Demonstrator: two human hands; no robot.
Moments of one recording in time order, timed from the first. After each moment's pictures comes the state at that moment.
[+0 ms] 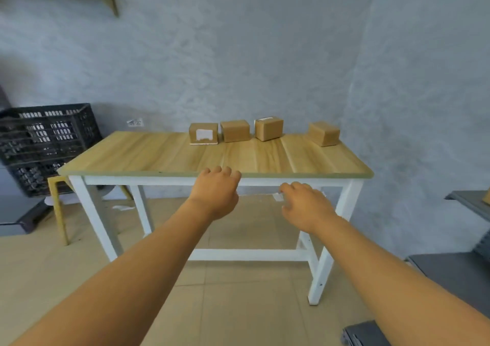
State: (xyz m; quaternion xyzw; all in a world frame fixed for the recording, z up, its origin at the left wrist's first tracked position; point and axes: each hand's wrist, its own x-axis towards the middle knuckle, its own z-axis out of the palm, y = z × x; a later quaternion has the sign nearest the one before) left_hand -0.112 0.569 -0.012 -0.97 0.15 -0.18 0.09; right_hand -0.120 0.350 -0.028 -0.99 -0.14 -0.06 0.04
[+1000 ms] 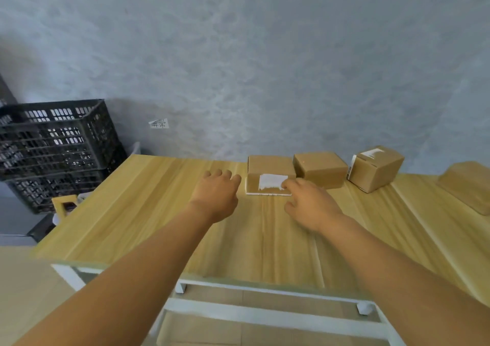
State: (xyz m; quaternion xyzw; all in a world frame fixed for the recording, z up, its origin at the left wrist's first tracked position) left_hand 0.301 0.829 -0.043 -0.98 0.10 -0.10 0.10; right_hand 0.307 0.604 -0.040 -0.98 -0.19 -0.04 0.09
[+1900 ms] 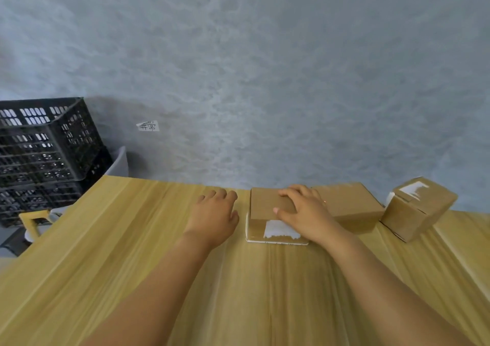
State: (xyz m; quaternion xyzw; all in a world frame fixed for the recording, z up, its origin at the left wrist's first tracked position) left_hand 0.436 0.856 -0.097 -0.99 0.05 -0.11 -0.05; right_hand 0.466 0.630 -0.079 -0.97 -0.14 -0.01 0.22
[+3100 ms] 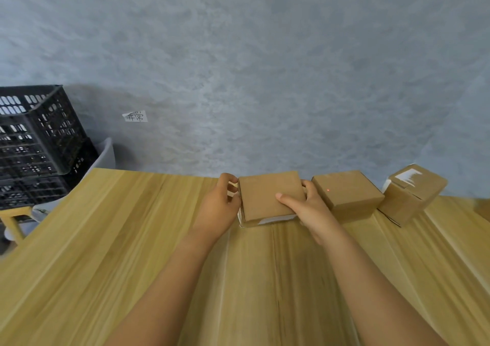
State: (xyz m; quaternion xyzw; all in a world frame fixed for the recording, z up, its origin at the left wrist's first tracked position) left_hand 0.433 0.853 -0.103 -0.86 0.01 -0.10 -0.50; right_hand 0.451 0.643 -0.092 -0.78 0.07 0.07 0.61
